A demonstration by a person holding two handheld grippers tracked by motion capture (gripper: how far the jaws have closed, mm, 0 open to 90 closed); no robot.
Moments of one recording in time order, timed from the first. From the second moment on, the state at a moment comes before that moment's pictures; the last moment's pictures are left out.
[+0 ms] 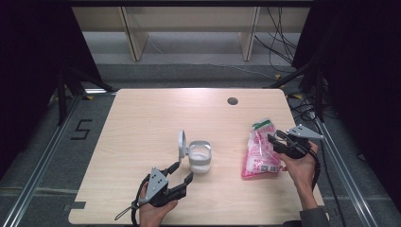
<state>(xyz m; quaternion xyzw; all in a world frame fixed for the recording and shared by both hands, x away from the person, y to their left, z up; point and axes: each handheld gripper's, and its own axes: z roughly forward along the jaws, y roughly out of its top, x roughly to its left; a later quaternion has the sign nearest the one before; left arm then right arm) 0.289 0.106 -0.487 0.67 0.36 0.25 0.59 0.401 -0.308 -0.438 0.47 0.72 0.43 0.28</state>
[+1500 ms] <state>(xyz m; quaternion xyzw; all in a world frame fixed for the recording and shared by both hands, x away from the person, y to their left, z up) 0.299 0.137 -0.477 0.66 0.41 0.27 0.56 0.358 -0.249 -0.453 0.40 0.76 0.46 0.21</state>
